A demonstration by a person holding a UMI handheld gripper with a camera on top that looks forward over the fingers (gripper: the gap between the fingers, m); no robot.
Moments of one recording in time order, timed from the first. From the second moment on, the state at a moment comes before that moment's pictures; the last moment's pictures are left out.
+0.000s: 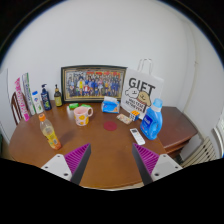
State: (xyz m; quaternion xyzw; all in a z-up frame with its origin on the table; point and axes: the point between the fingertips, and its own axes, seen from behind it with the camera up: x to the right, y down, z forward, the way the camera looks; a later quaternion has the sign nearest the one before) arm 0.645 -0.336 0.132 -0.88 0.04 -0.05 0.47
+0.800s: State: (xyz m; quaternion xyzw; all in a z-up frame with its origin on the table) arm 0.359 -0.215 0.036 -0.83 -0.02 0.02 0.55
